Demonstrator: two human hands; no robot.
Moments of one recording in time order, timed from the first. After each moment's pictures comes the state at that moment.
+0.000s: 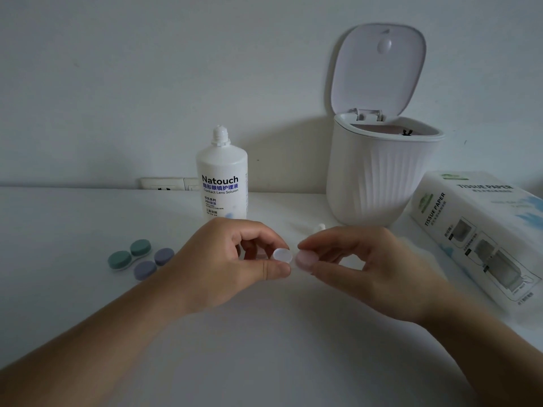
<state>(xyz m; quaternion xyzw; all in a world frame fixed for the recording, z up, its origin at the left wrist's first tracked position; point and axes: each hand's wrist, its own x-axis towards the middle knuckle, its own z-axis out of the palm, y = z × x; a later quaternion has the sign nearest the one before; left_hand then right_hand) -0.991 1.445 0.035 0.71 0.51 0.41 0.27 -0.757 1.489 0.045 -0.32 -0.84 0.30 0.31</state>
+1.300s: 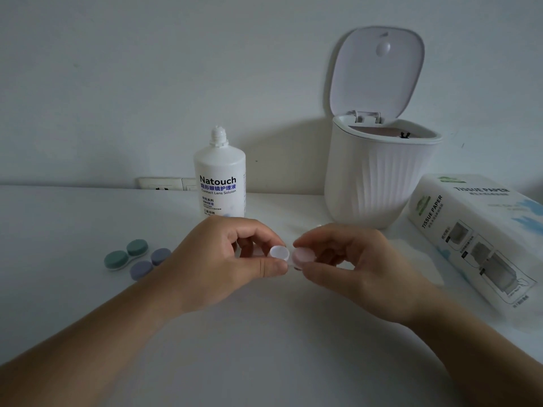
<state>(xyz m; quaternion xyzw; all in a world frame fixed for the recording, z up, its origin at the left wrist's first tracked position) -0.990 1.445 0.036 0.71 0.50 0.42 0.25 -0.762 1.495 0.036 -0.31 -0.81 0.37 0.32</state>
